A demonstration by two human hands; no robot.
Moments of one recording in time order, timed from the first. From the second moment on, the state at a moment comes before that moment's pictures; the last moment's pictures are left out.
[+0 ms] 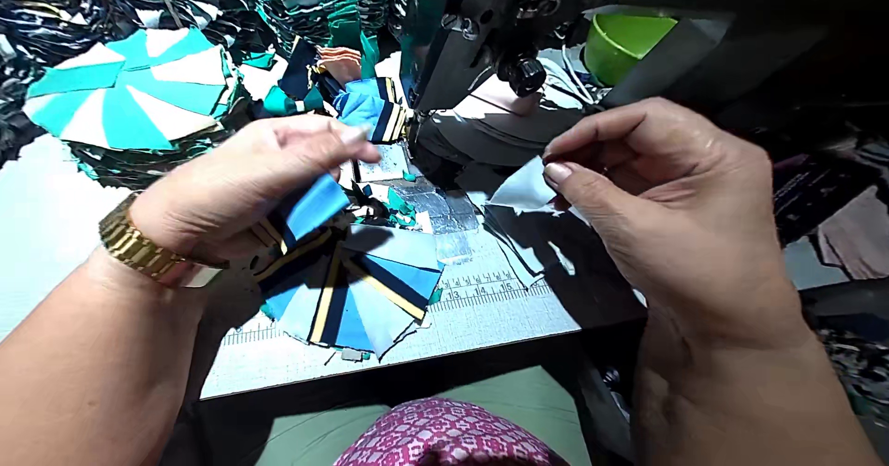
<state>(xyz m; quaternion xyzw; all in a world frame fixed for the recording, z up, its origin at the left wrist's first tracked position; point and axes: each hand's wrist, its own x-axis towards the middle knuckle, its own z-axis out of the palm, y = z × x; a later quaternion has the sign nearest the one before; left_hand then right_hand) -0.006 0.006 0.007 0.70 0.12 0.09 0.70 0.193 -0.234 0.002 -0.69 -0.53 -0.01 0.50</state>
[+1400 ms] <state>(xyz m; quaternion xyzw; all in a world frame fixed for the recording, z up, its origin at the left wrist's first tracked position) -0.010 0.011 0.013 0.70 0.15 0.05 0.69 0.131 -0.202 -0.039 -0.69 -0.67 -0.04 0.28</state>
